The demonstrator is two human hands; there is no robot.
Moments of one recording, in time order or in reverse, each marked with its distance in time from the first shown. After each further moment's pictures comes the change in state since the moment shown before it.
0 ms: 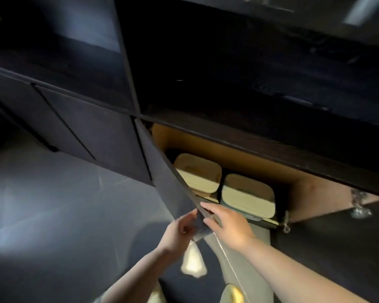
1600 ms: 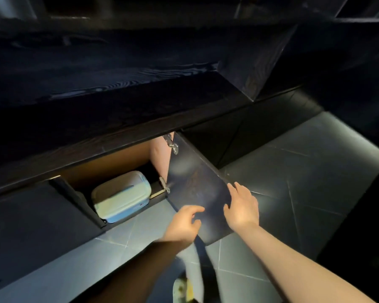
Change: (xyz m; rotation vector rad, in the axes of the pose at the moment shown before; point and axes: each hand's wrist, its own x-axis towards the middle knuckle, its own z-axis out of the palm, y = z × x) left_hand -0.032 0.122 0.331 0.493 -0.801 0.400; right_hand -0.323 0.192 -0.066 -0.088 0.548 1.241
